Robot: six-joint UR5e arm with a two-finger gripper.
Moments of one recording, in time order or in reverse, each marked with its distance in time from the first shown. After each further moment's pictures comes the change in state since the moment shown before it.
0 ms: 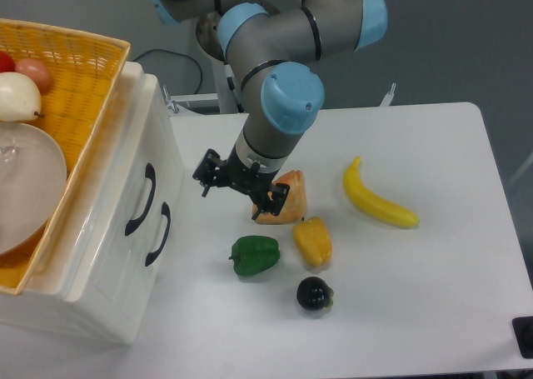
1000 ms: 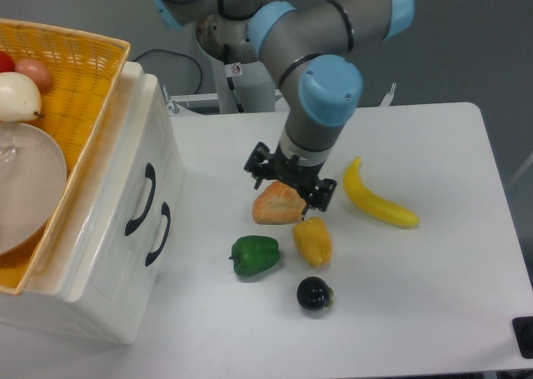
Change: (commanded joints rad) arm 0.029 0.009 -0.015 0.061 0.195 0.121
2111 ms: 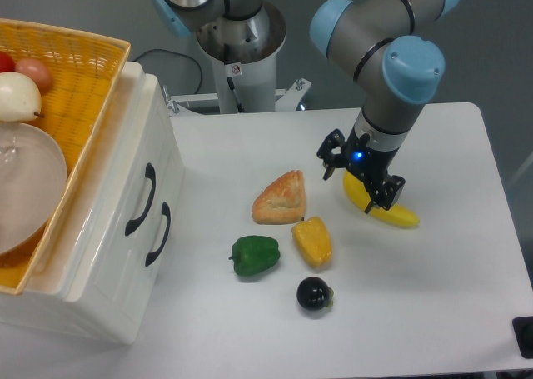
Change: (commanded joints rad) arm 0.216 -0.025 0.014 0.064 -0.006 0.402
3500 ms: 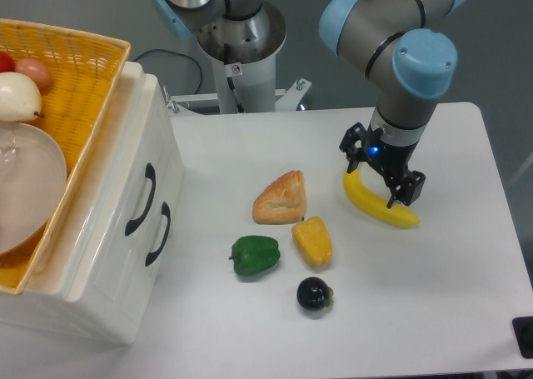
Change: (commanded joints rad) arm 0.040 -0.011 0.023 0.003 0.097 0.287
